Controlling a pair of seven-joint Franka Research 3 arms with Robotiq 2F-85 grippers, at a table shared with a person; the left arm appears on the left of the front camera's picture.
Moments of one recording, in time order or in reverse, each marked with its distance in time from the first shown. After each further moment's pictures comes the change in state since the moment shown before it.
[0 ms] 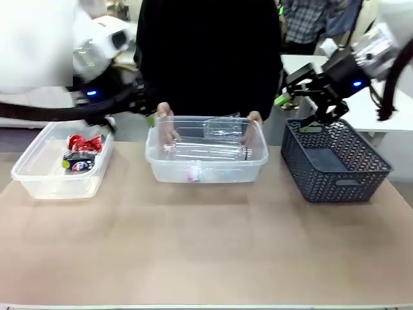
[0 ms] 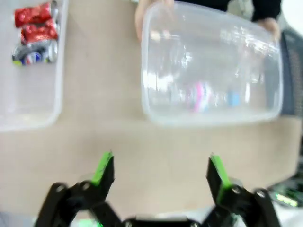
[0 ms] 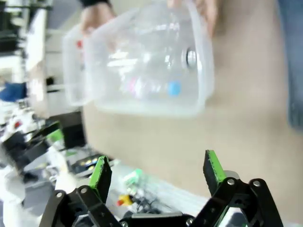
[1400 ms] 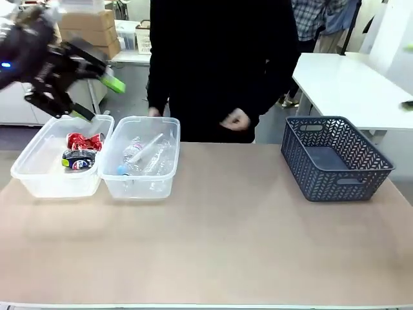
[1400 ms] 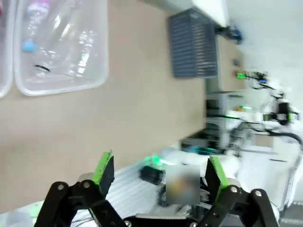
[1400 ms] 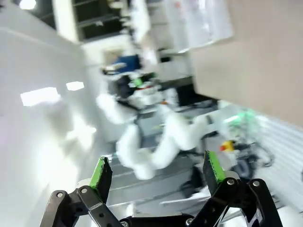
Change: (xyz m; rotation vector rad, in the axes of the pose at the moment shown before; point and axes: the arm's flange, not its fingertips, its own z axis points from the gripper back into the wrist) left arm -0.010 0.104 0.071 -0.604 0.044 0.120; right arm -0.077 -0.086 0.175 0.624 0.144 -0.291
